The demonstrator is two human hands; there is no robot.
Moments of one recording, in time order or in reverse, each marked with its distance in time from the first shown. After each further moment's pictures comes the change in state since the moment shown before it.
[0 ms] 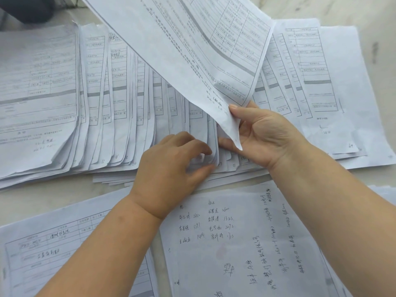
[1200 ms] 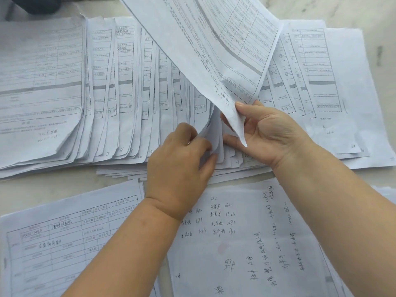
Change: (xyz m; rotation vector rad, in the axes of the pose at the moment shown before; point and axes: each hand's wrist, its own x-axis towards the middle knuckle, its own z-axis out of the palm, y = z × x) left_hand -0.006 0.013 0.014 0.119 0.190 -0.101; right_hand -0.005 0.001 0.002 0.009 -0.001 -0.001
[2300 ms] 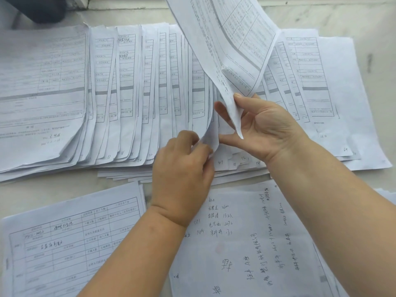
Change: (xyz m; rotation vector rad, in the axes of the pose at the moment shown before) left_hand -0.005 0.002 0.008 0.010 0.089 0.078; right_hand -0.006 -0.010 0.014 0.039 -0.040 -0.025
